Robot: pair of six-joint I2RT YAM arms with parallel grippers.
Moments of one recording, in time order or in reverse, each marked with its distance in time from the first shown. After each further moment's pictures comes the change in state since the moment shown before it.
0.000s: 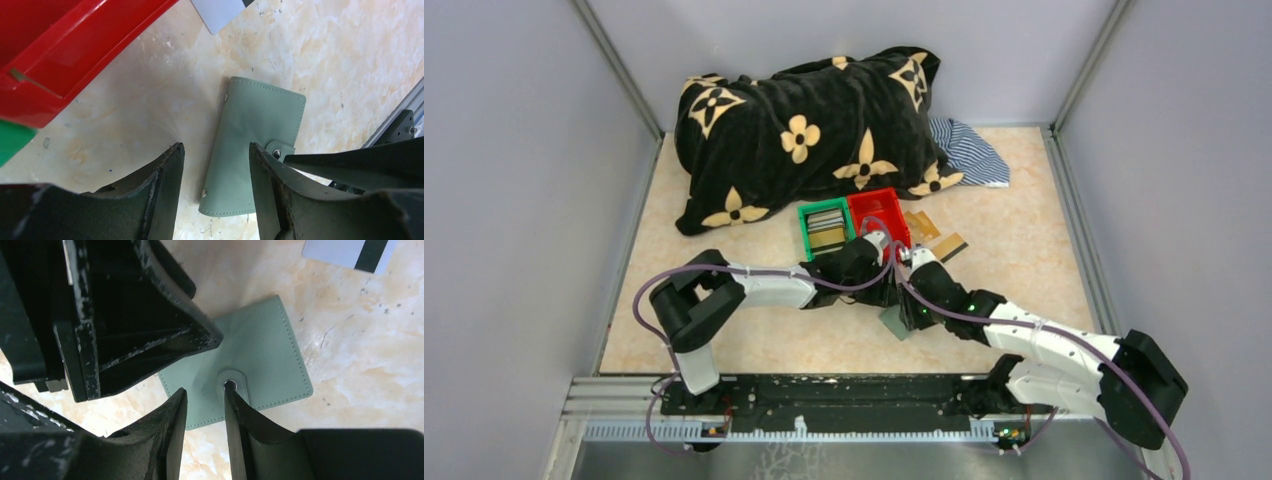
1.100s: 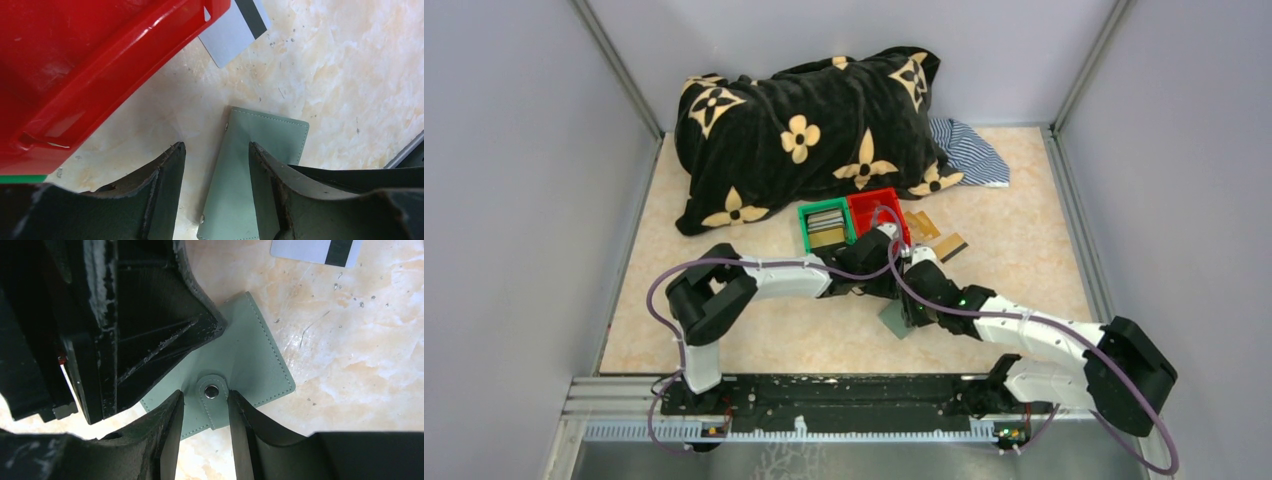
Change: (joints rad) left arm -0.002 0.094 0.176 -0.161 -0.068 0.035; right arm 0.016 0.072 0.007 -0.007 0.082 0.053
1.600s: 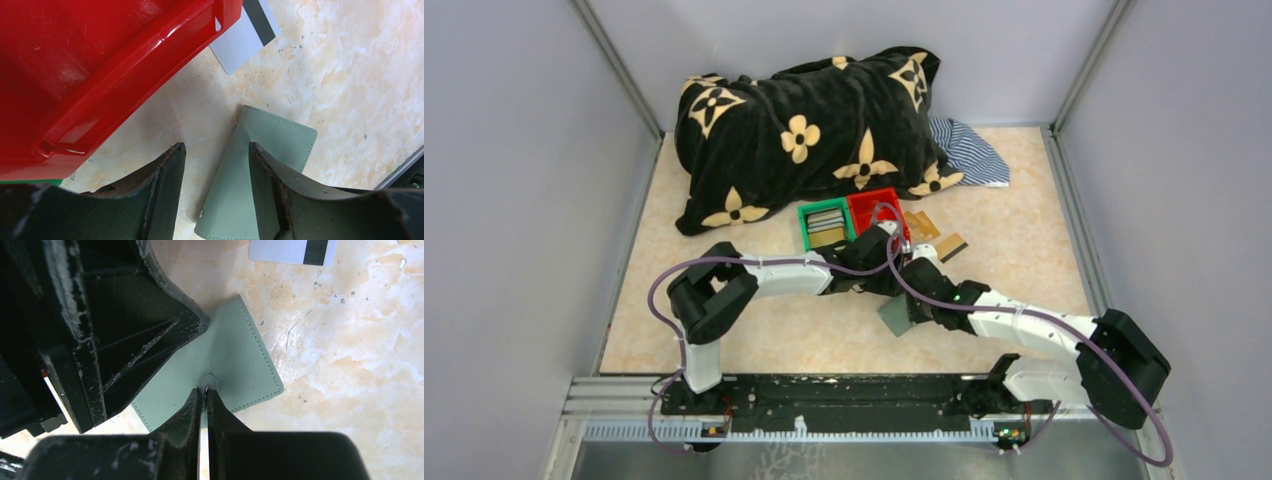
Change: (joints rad) left arm 0.004 0.013 0.029 -0.040 -0.021 0.016; right arm 0.005 0.071 0.055 -0.039 0.069 0.060
